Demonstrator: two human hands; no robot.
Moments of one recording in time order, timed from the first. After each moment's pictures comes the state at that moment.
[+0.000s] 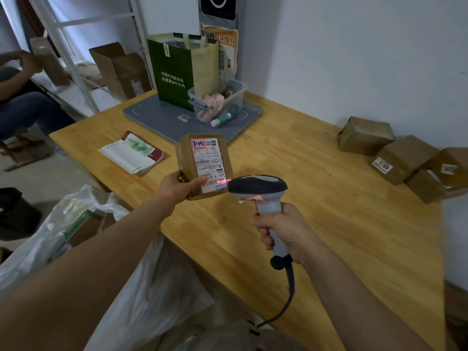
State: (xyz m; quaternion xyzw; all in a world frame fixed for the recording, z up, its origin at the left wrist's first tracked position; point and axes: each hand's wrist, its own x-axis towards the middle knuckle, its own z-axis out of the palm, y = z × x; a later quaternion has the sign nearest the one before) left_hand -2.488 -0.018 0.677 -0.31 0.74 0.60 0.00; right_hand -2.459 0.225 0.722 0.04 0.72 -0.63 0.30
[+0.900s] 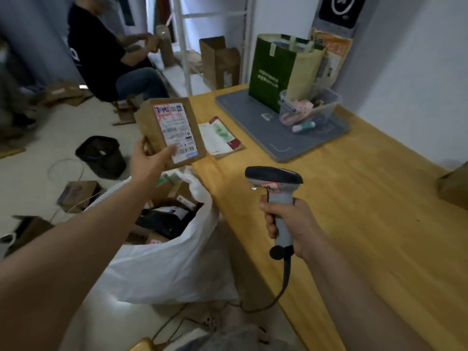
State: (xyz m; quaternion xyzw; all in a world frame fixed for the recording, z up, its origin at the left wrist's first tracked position) left_hand -2.363 -0.161 0.695 -0.45 0.60 0.56 -0.34; right_hand -2.447 0.117 0.717 -0.04 0.67 -0.65 0.37
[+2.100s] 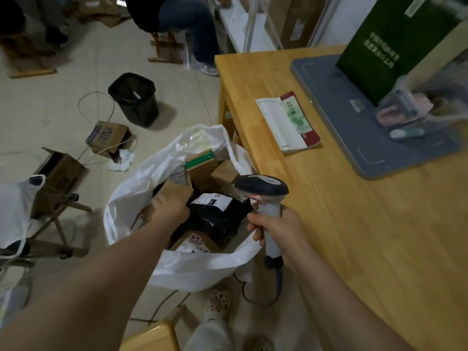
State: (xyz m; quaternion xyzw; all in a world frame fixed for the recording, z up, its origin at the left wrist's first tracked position) left_hand -2.307 -0.276 0.512 -0.59 0.73 0.27 0.23; right_hand -2.434 -0.086 0.637 -0.08 0.75 -0.47 0.46
